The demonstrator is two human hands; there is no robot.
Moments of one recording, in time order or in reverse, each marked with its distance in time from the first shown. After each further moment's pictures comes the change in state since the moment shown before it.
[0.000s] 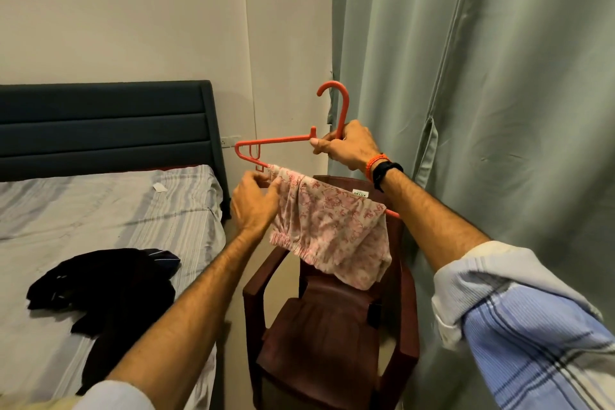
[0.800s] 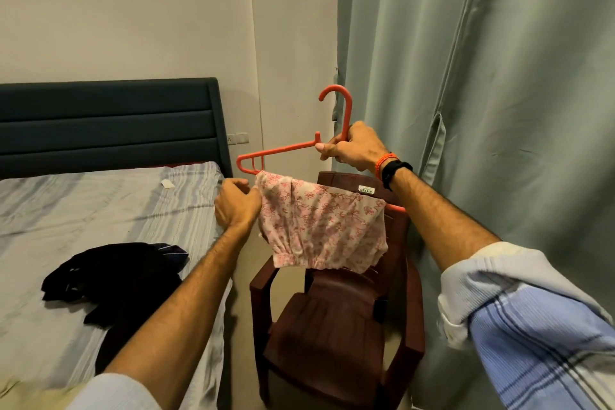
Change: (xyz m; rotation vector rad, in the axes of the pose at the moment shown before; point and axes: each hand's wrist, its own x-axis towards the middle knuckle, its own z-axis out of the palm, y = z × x) left_hand 0.011 -0.030 -0.021 -0.003 0.086 -0.211; right_hand -0.009 0.001 0.002 -0.001 -0.093 0.009
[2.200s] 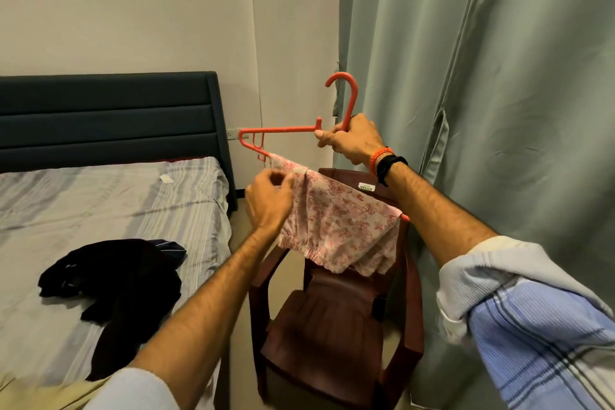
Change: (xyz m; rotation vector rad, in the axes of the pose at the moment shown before) left_hand -0.032 0.026 0.033 -0.092 -0.090 0.234; right_hand 0.015 0.004 0.004 0.036 0.098 0.016
